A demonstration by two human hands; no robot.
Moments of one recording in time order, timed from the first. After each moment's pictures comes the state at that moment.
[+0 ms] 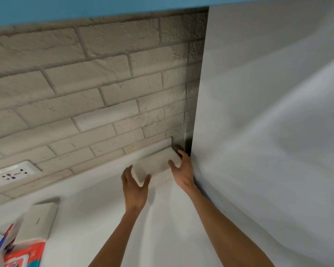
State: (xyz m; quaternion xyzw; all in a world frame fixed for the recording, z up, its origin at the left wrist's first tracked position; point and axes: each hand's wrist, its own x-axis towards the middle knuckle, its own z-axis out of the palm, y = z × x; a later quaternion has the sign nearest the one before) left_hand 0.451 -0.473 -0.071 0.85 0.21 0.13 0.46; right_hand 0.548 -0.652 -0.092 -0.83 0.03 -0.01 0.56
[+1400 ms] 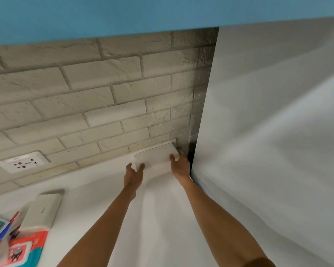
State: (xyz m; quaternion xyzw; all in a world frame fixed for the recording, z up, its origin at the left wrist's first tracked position) left_hand 0.495 -0.445 -0.064 0.74 0.33 0.00 0.58; right_hand 0.576 -0.624 -0.082 -0.84 0.10 0.04 0.52
